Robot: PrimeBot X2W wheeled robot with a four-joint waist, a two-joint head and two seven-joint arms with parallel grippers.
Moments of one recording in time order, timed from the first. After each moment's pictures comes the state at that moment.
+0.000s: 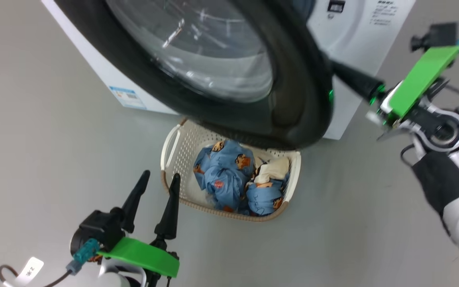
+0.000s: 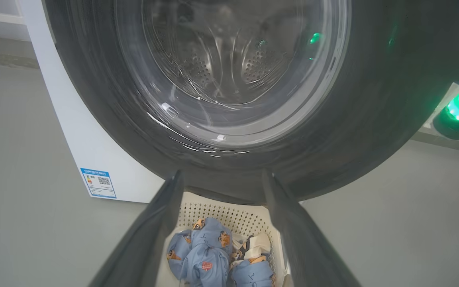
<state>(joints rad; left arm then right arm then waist) -0.21 0.03 -0.28 0.18 -0.37 -0.13 -0.26 -0.86 -0.35 0.36 0.47 1.58 0.13 0.52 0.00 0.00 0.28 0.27</state>
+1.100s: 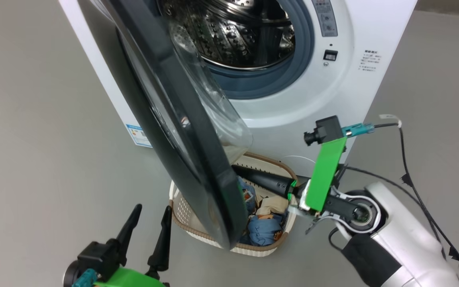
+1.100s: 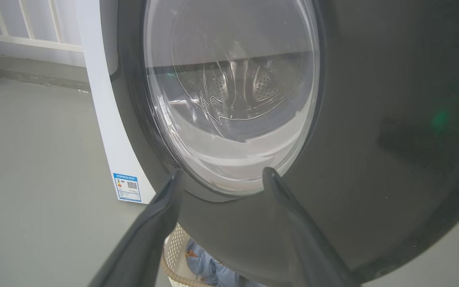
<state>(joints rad) -0.07 0.04 -0.24 0.18 -0.32 -0.13 -0.26 -0.59 -0.19 0.53 0.31 1.58 0.13 0.60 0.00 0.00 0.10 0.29</state>
